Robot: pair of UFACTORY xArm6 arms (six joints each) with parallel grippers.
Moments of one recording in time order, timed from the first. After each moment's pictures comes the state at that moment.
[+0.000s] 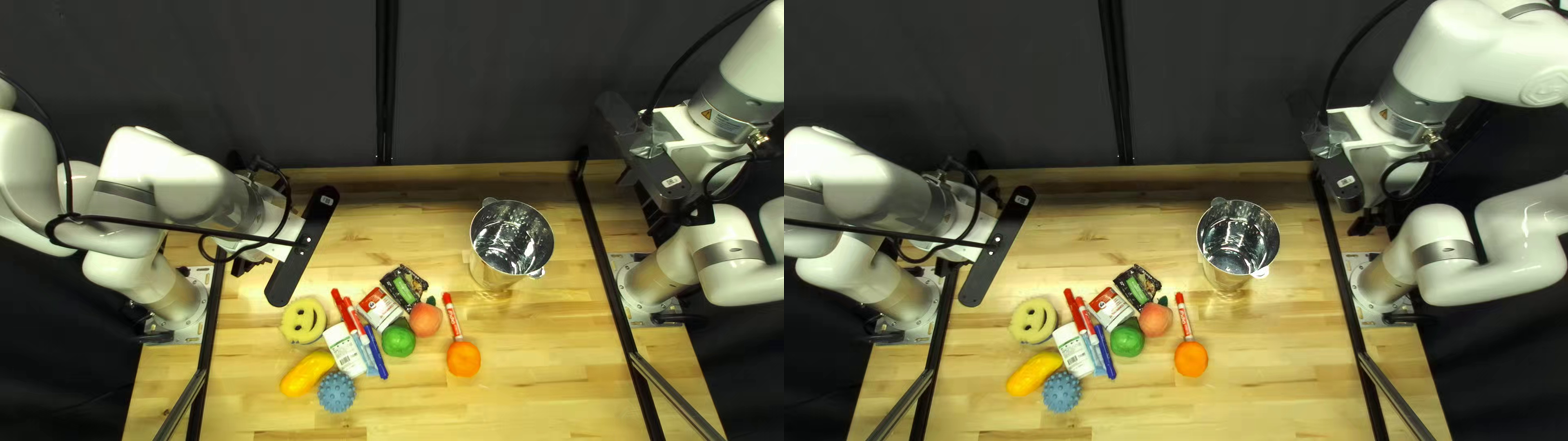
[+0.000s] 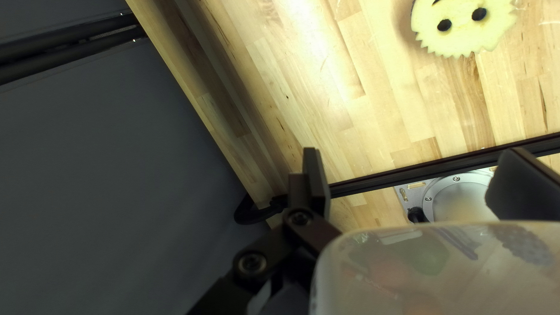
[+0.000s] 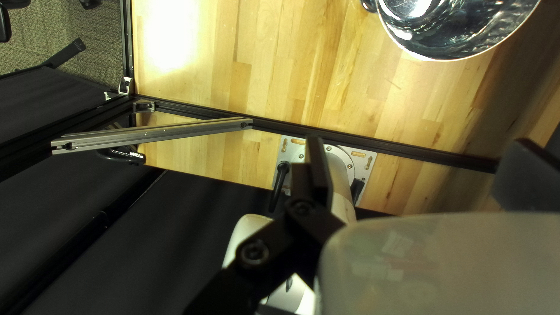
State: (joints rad) left arm -0.27 -0.75 -0.77 0.32 1.50 0.20; right arm -0.06 -0.82 -1.04 0.12 1.80 -0.23
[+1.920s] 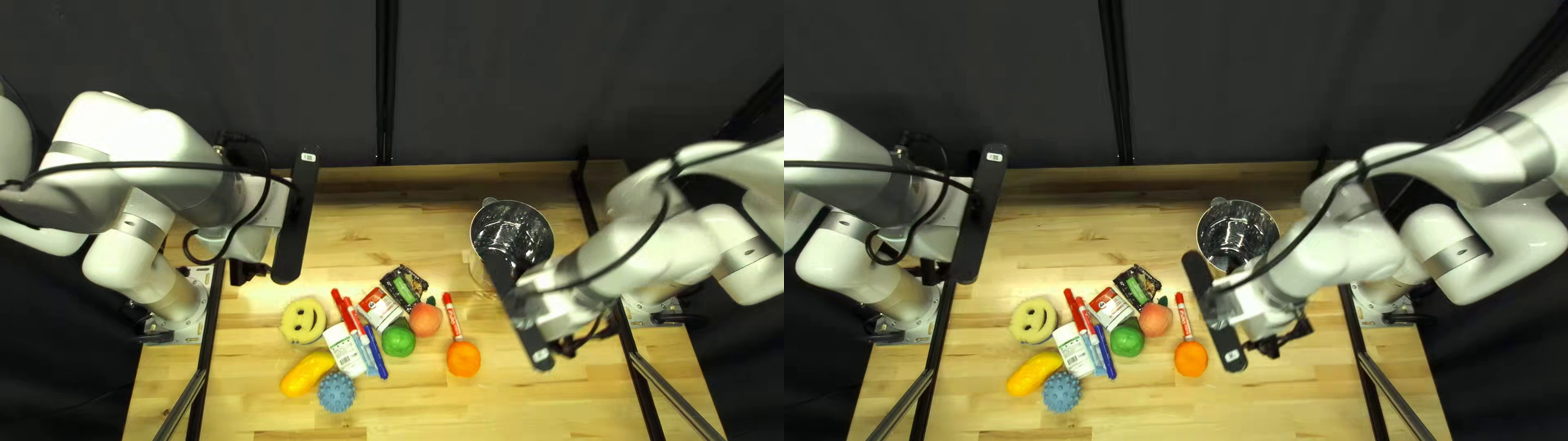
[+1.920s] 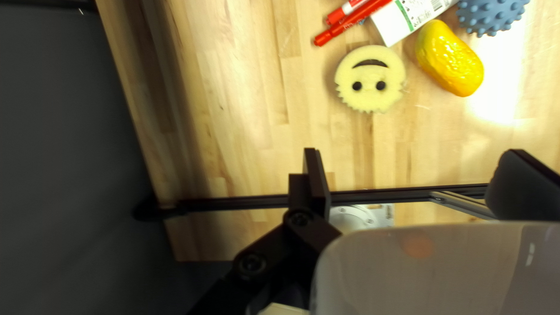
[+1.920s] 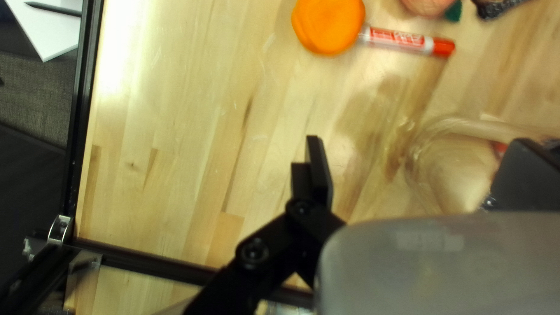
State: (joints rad) left arm -0.29 -0.70 -0.95 0.13 1.57 -0.16; right arm 0.40 -0.28 -0.73 -0.09 0.86 0.11
